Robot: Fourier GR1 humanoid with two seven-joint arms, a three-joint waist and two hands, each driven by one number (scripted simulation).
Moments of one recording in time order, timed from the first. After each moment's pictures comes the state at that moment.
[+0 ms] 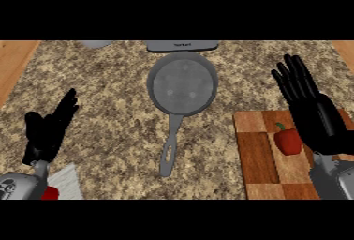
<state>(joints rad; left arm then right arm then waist) -0.14 0.51 -0.22 -1.42 0.26 0.24 0.15 -0.23 -0.42 0.18 -1.68 -0.46 -0.08 -0.09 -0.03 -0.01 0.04</state>
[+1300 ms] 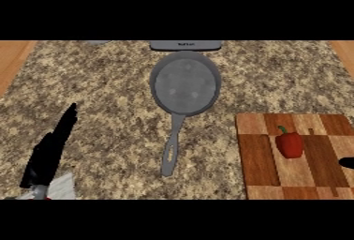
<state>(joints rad) 0.01 0.52 -0.27 -1.58 0.12 0.30 0.11 0.12 -0.97 0.03 -1.73 -0.17 -0.30 0.63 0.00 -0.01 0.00</state>
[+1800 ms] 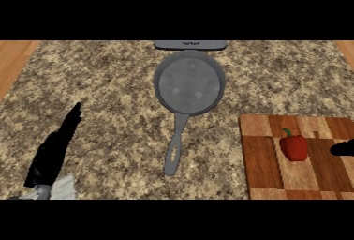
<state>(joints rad) 0.00 0.49 -0.27 -1.60 0.09 0.28 0.14 -0.16 -1.00 0.12 -1.72 -0.24 -0.05 0.92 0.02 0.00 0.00</state>
